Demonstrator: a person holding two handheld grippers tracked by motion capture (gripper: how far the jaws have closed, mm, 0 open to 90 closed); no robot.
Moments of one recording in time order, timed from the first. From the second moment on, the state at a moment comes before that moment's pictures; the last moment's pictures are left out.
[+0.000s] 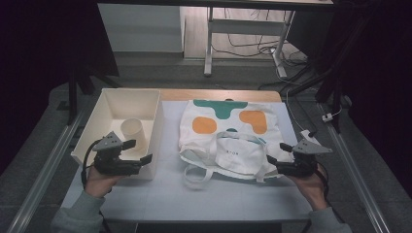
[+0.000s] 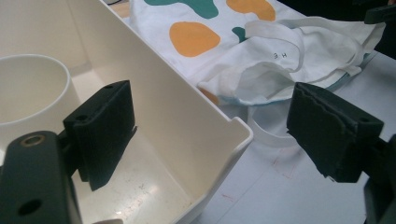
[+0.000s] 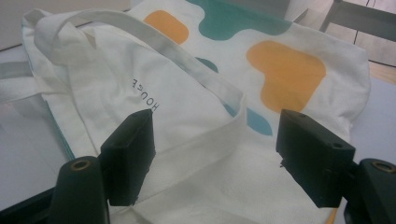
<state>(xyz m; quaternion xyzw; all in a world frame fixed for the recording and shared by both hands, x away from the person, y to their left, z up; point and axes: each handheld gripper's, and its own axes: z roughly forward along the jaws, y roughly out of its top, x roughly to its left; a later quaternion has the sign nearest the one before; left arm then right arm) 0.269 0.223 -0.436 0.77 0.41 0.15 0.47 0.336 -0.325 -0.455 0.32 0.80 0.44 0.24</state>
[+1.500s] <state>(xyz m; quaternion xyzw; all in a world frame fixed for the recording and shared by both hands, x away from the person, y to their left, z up) 0.249 0.173 -0.407 0.78 0.35 0.14 0.50 0.333 -0.318 -0.461 0.31 0.81 0.44 0.23</state>
